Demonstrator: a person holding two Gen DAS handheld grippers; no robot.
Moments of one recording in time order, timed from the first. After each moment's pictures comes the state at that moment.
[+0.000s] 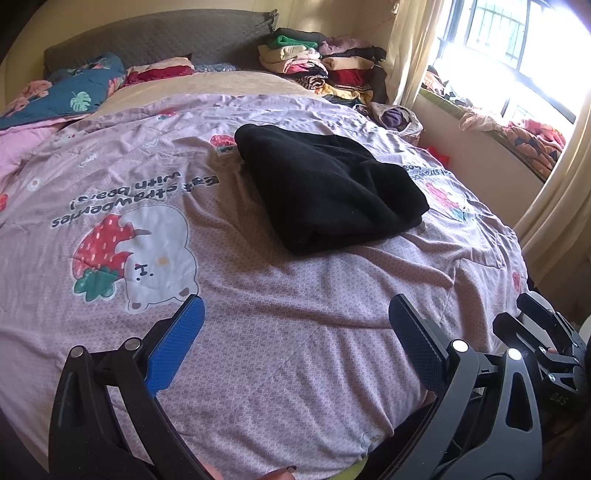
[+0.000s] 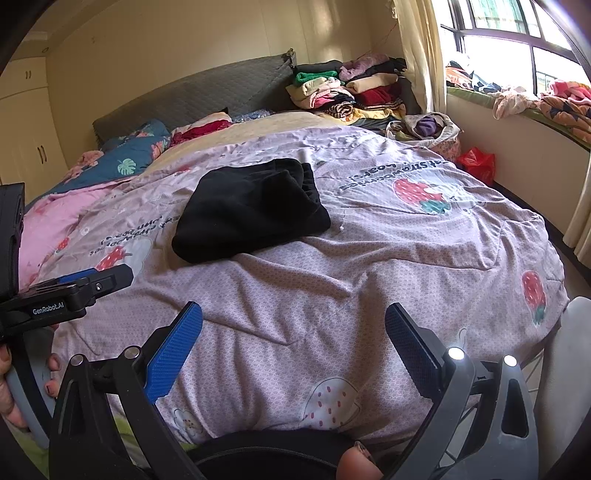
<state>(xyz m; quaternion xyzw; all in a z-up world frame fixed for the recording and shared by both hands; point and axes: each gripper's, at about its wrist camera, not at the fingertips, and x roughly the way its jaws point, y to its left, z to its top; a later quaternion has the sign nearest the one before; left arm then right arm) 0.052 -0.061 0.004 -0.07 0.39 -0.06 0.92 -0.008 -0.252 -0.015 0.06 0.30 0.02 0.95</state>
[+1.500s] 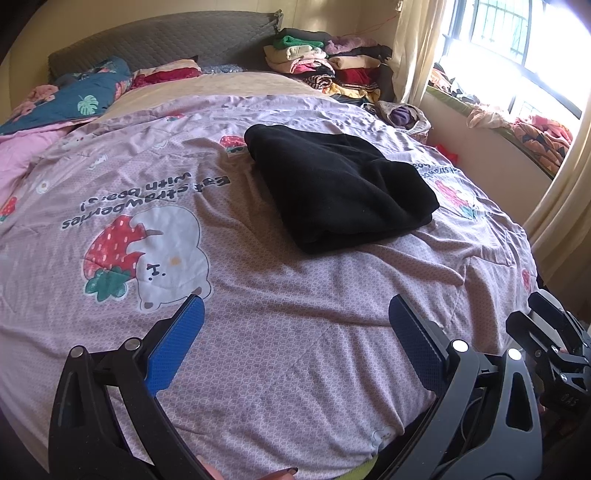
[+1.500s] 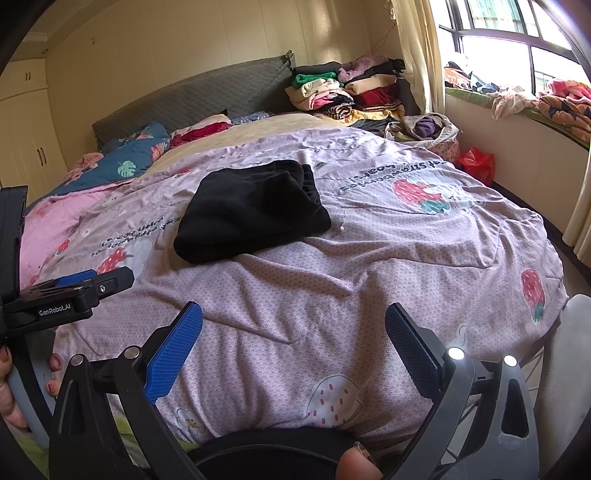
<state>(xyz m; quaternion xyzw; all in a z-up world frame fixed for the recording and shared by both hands) 0.051 -0.057 0.003 -0.06 0.39 -0.05 0.92 -0.011 -0.254 -0.014 0.06 0.30 0.02 0.95</state>
